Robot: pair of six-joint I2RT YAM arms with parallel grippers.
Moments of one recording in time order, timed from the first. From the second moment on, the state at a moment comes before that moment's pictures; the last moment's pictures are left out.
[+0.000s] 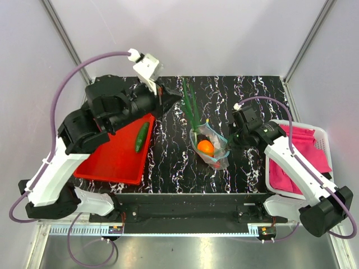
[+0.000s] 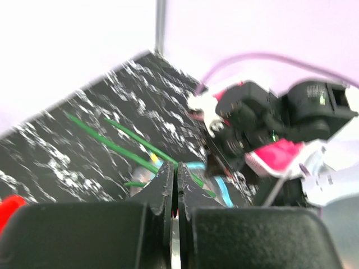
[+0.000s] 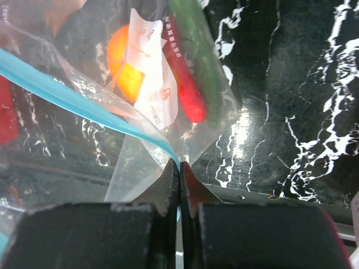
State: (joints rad) left arm -0.97 1.29 1.95 -0.78 -0.06 -0.14; right arm 0.51 1.18 1.14 -0.97 -0.01 0.55
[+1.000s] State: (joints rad) left arm -0.25 1.09 1.30 -0.56 -0.39 -0.21; right arm 0.48 1.18 1.22 -1.02 0.01 0.52
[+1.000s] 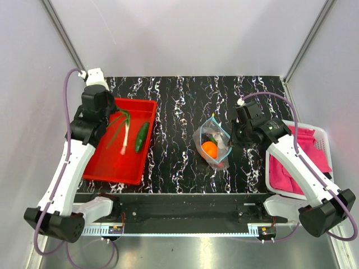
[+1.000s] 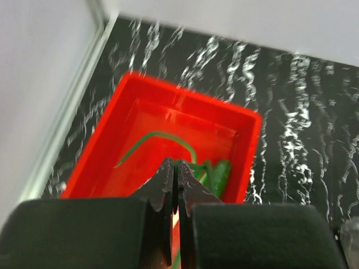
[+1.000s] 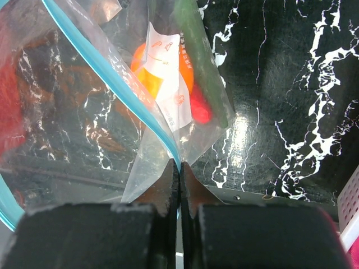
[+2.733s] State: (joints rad) left arm -1.04 1.38 1.19 -0.19 -0.07 -0.60; right arm 0.48 1.19 1.20 -0.82 -0.25 0.49
